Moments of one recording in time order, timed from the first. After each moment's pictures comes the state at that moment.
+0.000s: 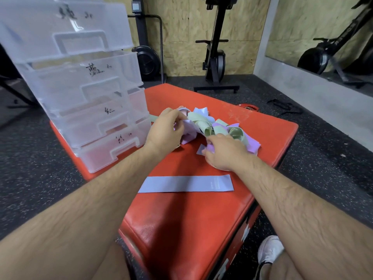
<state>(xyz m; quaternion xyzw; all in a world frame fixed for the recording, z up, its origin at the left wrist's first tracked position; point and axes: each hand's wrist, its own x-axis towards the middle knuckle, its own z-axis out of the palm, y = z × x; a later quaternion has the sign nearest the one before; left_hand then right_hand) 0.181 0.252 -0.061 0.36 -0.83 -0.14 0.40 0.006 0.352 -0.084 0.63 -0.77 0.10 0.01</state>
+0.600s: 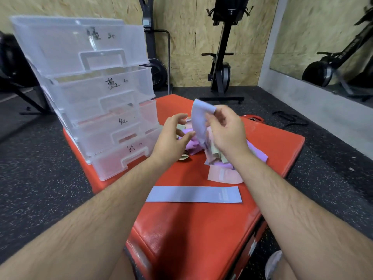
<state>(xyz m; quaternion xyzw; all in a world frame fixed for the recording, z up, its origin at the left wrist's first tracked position) 0.195 0.264 -0.052 0.34 -0.77 -0.30 0.45 0.052 0.341 -0.018 0.52 -0.58 0.62 -0.09</state>
